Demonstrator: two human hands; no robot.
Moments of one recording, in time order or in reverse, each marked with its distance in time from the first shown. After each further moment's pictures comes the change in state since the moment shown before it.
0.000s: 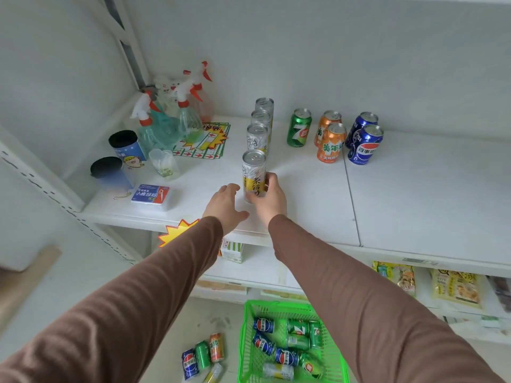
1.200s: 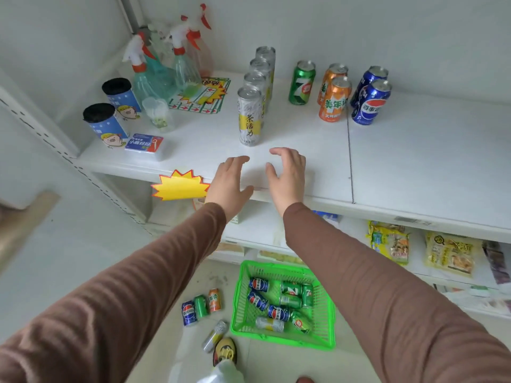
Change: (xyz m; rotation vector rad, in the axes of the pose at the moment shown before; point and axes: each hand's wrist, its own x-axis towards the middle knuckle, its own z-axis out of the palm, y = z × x) left_hand -0.066 0.015 0.040 -0.018 0.195 0.200; right_hand -0.047 0.052 -0.040 -0.215 0.208 -0.407
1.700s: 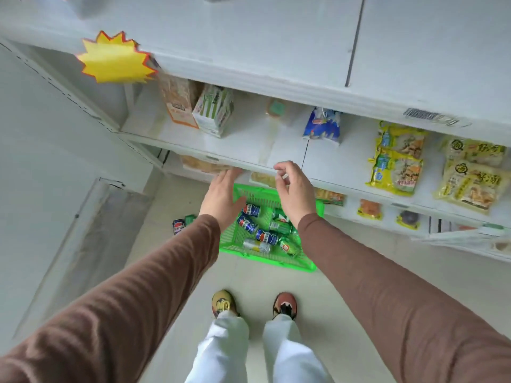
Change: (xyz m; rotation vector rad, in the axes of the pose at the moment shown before) left_hand -0.195 0.006 0.191 -0.012 -0.202 -0.292; right_hand -0.199 0.196 -0.047 0.021 -0.400 0.117
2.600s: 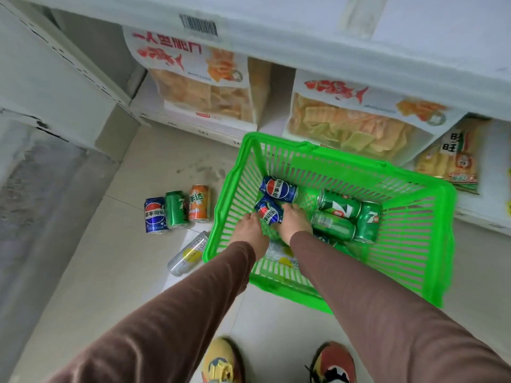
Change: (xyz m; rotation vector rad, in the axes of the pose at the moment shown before) left_hand 0.026 -0.315 0.397 0.146 -0.472 -0.448; right_hand -0.027 0.376 0.430 -0.430 -0.663 0.402
